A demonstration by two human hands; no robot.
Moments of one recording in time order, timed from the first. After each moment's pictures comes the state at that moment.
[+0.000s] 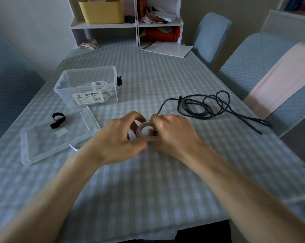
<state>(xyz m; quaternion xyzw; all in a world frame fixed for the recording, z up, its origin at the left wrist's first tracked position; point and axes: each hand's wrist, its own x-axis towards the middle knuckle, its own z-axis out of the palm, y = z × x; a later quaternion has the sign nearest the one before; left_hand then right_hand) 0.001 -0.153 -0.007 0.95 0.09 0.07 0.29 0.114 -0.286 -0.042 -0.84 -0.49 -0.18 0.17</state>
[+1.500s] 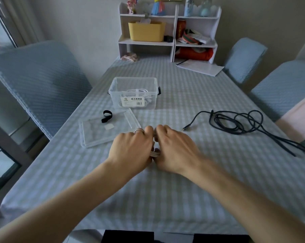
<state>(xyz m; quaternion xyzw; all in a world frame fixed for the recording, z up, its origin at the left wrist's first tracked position) -0.058 -0.146 -0.014 0.96 0.18 0.10 -0.17 0.044 -0.249 -0.026 -0.80 -0.57 -0.10 0.16</state>
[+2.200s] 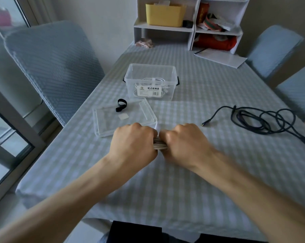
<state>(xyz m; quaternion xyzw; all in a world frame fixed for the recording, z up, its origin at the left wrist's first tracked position) -0.078 -0.124 -0.011 0.96 0.25 0.11 -0.03 0.040 -0.217 -0.029 -0.75 -0.63 -0.19 0.08</state>
